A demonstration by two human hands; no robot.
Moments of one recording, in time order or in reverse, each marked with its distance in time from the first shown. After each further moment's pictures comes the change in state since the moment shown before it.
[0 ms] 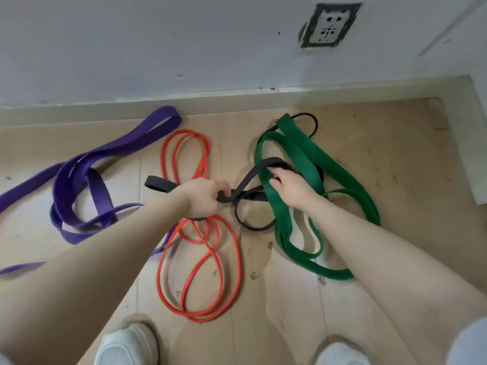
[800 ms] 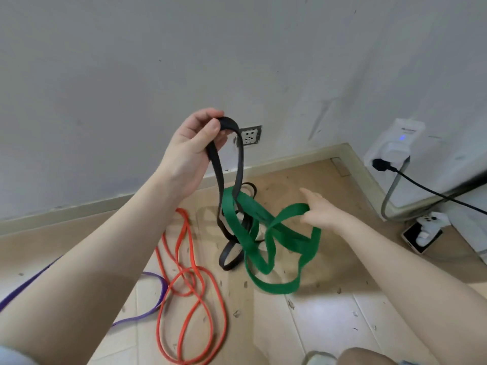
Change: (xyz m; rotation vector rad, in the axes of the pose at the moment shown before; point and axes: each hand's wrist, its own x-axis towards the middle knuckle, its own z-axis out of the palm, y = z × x) left_hand -0.133 0.146 -0.161 -1.467 0.480 0.833; right_hand -0.174 0.010 -0.163 0.223 0.135 0.236
